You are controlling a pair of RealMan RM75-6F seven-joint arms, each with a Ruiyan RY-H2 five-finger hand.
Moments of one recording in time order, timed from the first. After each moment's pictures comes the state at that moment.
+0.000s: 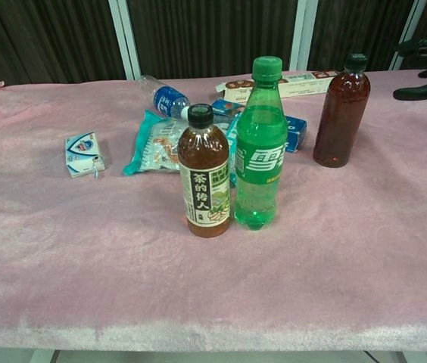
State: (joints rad) left arm -0.09 -1.48 0.02 -0.97 1.47 1.55 -0.18; right arm 0.58 -1.36 0.24 -1.18 -1.35 0.85 0.72
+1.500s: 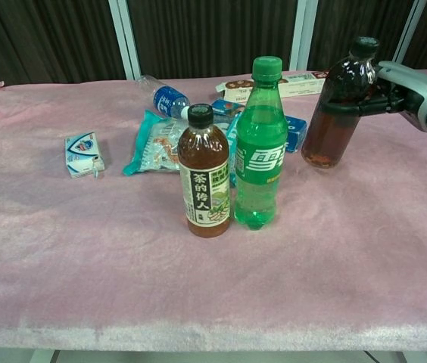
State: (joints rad) left arm -0.07 -1.48 0.00 -0.97 1.51 1.50 -0.20; right arm 0.62 -1.61 0.24 -1.14 -1.35 1.00 0.66
